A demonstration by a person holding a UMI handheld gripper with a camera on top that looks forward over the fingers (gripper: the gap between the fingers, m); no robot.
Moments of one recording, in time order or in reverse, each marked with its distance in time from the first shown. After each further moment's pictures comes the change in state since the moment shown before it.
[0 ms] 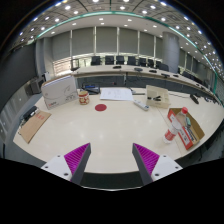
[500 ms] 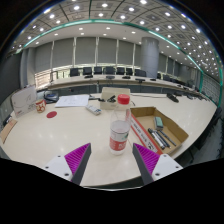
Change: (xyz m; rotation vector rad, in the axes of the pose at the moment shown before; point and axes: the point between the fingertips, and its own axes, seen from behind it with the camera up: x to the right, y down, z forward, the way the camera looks) arm 0.284 0.025 0.078 0.144 0.184 0.073
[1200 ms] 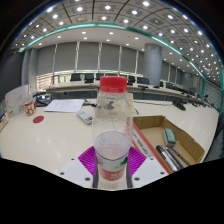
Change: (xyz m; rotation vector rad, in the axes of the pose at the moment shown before) arm 0.021 -0.029 0.143 0.093 -0.014 -0.035
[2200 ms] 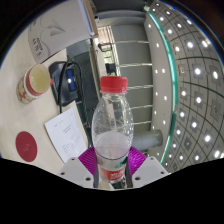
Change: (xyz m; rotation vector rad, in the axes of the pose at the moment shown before) arm -0.394 -0.288 0.180 0.142 0.338 -1.300
